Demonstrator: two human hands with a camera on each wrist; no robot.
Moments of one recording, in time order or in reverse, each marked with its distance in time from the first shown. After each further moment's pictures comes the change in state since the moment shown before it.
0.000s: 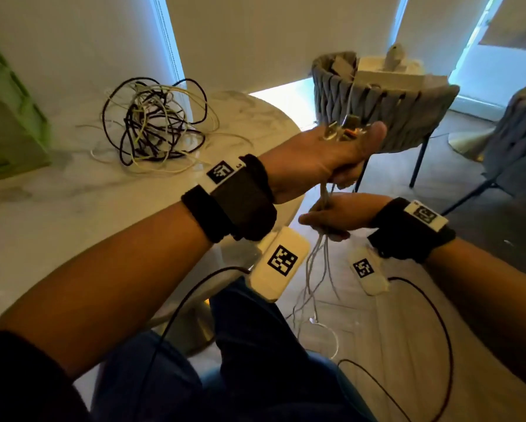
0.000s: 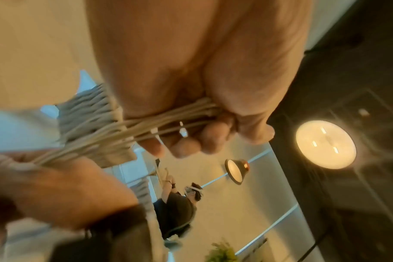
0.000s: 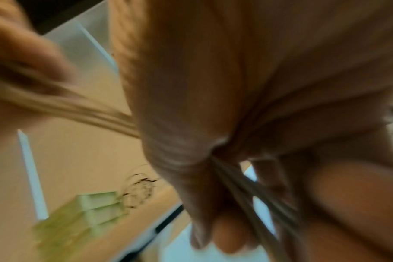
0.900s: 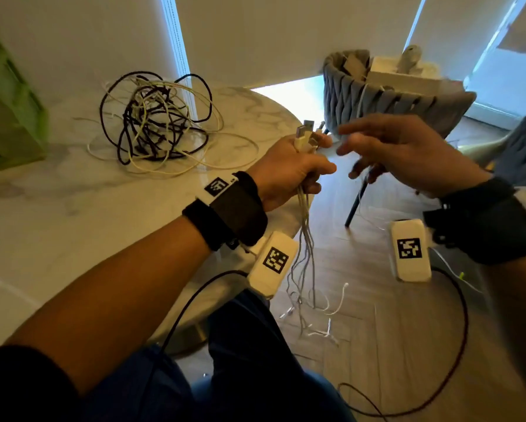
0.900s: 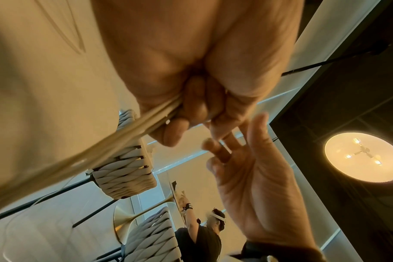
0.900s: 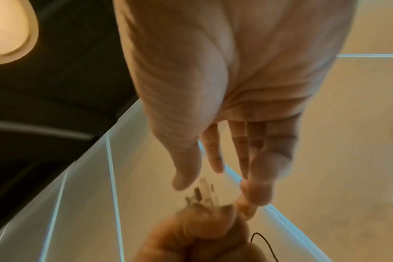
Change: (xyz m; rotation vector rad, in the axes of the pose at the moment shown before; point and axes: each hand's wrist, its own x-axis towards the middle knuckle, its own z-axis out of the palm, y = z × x) left_hand 0.011 -0.043 -0.033 -0.184 0.415 -0.204; right_hand -0.053 -0.021 -0.070 0.265 0.546 -0.371
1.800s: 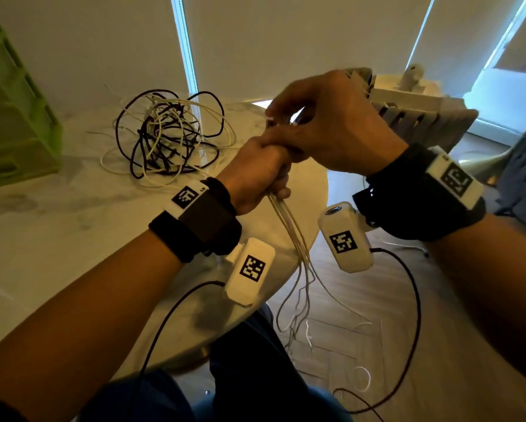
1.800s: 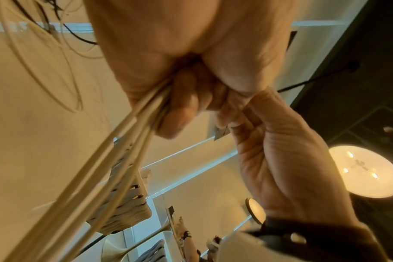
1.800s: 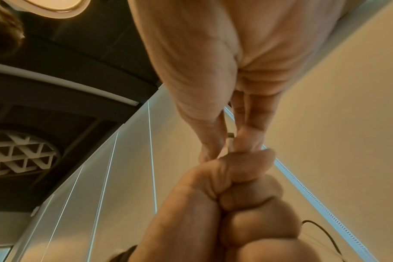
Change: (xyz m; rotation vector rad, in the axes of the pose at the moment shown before) left_hand -0.014 0.018 -0.048 -0.008 0.098 0.003; right_hand 0.060 -0.085 0.050 -0.317 0.163 -0.291
